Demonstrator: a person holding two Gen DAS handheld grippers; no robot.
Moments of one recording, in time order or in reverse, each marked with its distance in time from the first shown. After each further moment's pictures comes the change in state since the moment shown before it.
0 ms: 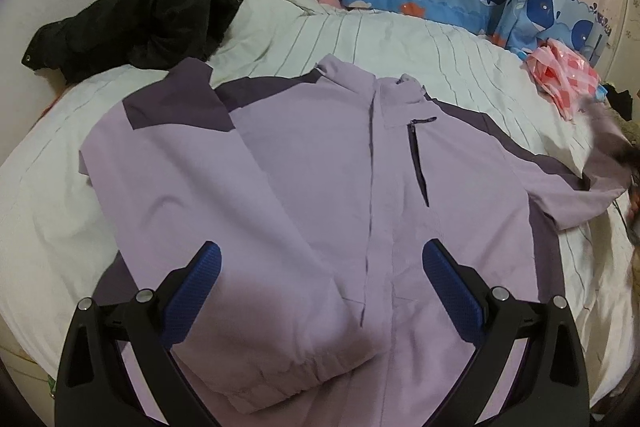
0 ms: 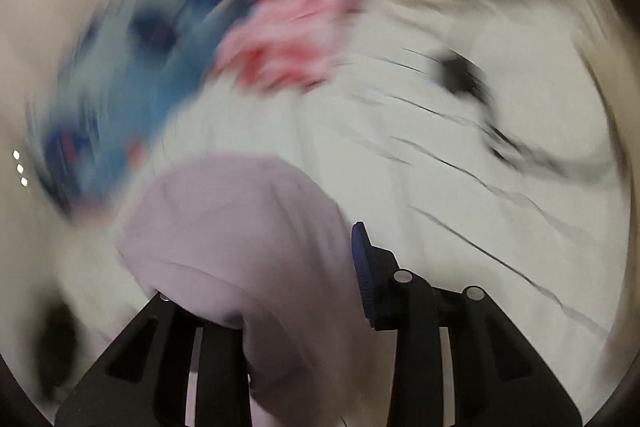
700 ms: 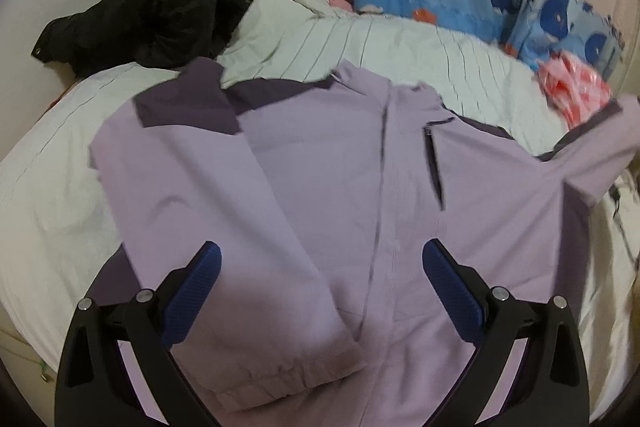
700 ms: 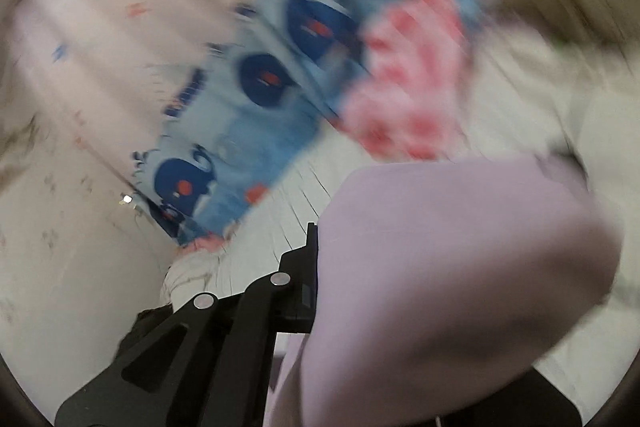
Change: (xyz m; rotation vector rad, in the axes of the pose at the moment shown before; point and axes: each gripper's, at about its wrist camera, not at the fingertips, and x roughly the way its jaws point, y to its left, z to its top) left arm 0.002 -0.018 0.011 -0.067 -0.014 0.037; right arm -0.001 0.180 0.118 -0.273 -0.030 0.360
